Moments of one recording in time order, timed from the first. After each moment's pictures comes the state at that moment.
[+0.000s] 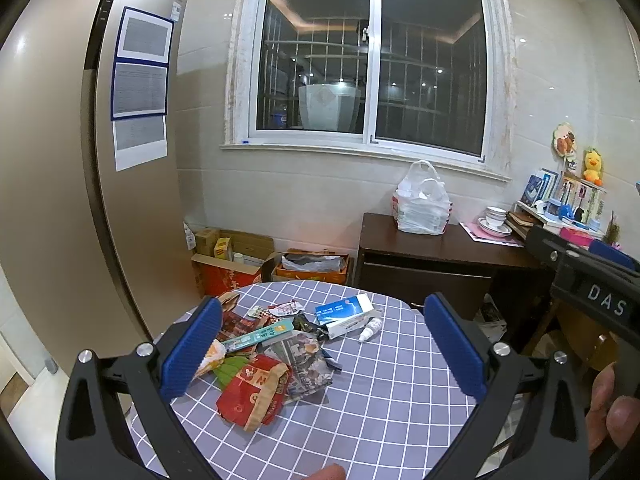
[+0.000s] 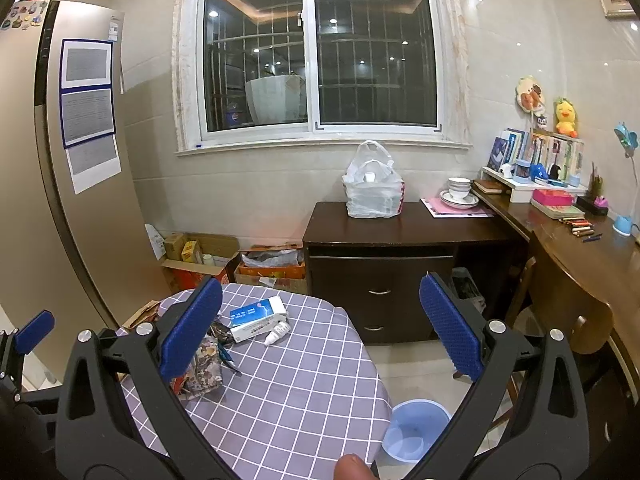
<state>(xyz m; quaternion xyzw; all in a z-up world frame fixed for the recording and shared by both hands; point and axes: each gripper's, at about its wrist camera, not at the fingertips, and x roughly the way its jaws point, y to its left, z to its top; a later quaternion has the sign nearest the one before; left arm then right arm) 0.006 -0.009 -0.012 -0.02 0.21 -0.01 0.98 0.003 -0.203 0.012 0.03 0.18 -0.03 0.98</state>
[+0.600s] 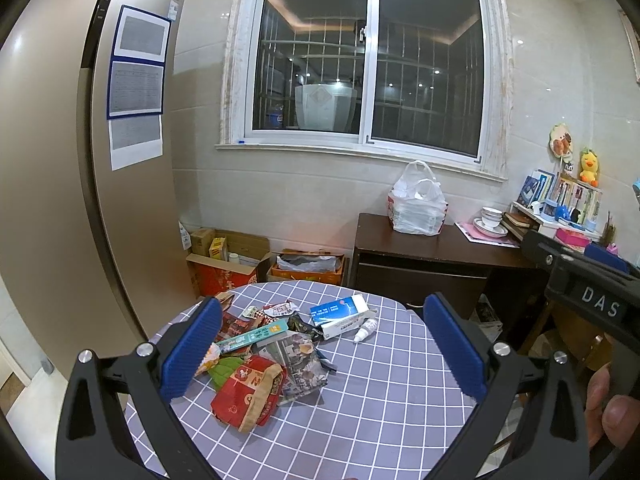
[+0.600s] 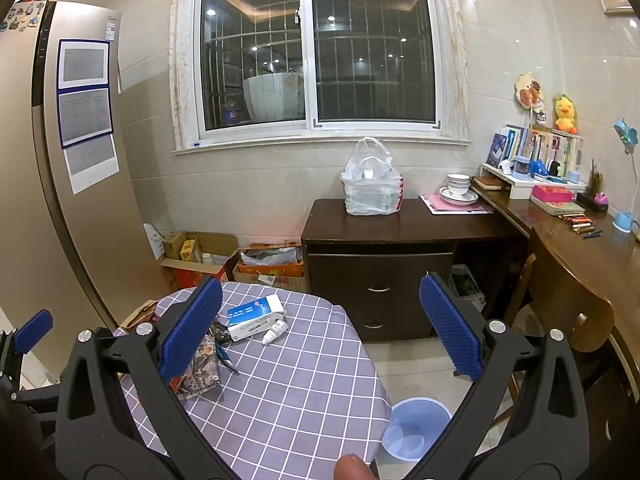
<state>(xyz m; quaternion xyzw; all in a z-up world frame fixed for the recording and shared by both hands) 0.005 -0.013 -0.009 -0.02 0.21 -0.02 0.98 0.004 -0.206 0.009 0.03 0.18 -0.03 0.98</state>
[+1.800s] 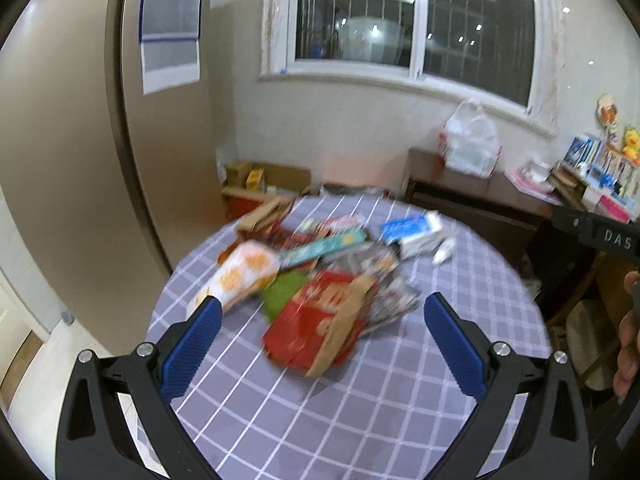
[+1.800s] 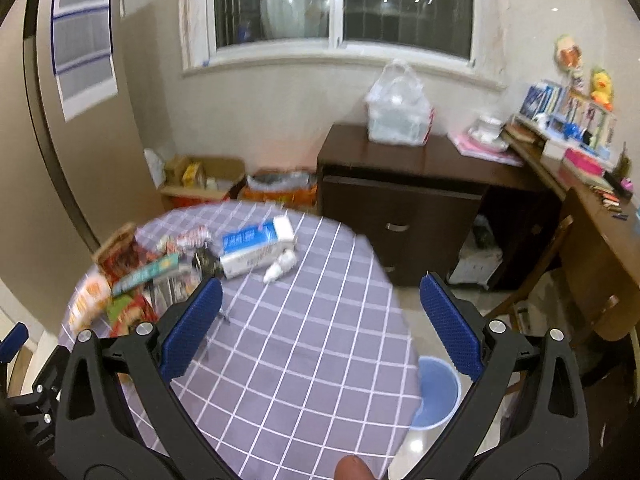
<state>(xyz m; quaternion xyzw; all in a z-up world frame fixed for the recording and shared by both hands) 0.032 0.064 -0.120 -0.03 0.32 0.05 0.95 0.089 -0.181 -0.096 0.00 0.33 0.00 0.95</state>
